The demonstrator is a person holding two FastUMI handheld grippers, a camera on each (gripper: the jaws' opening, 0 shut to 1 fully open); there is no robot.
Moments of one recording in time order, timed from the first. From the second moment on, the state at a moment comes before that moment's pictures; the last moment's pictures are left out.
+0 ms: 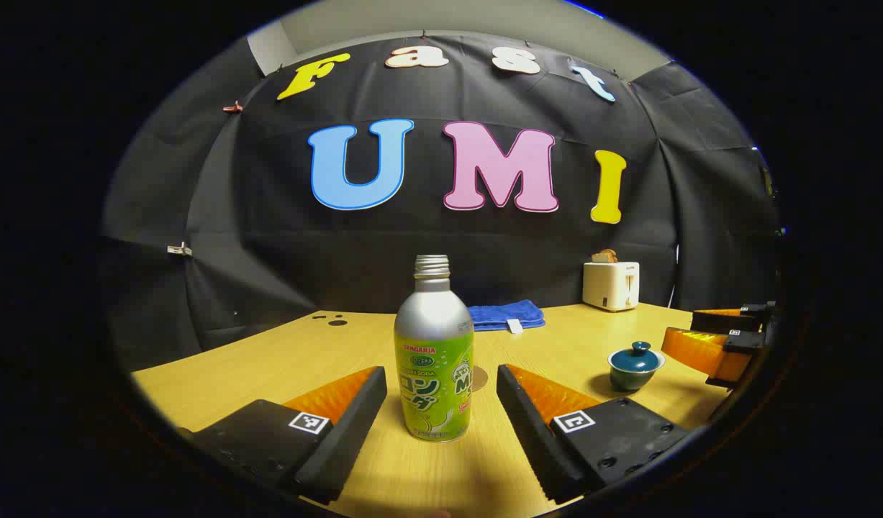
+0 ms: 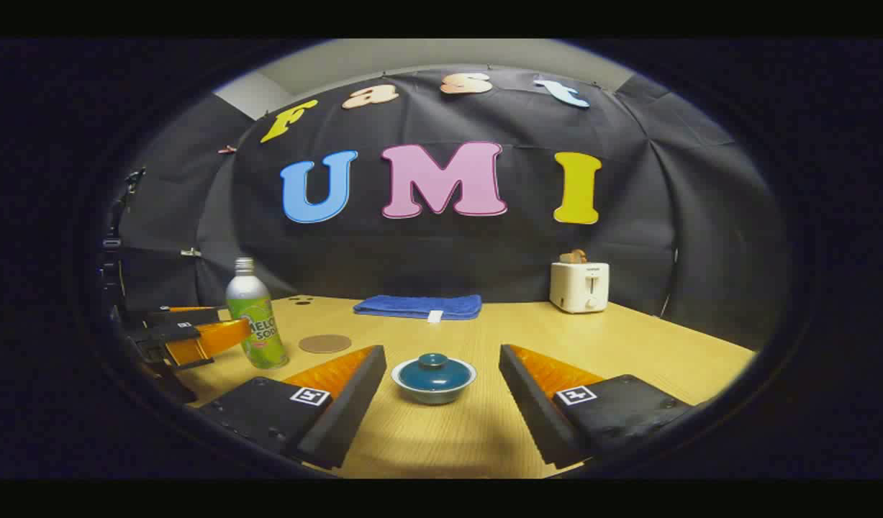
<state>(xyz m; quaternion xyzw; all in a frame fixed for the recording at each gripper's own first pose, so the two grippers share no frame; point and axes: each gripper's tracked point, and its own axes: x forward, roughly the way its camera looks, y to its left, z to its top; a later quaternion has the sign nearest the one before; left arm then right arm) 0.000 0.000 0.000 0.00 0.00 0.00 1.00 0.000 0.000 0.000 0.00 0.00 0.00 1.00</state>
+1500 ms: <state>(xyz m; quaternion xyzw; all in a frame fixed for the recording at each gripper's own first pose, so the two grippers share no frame) 0.002 -0.001 -0.001 0.00 0.00 0.00 1.00 0.024 0.009 -0.006 0.00 0.01 0.01 1.00</state>
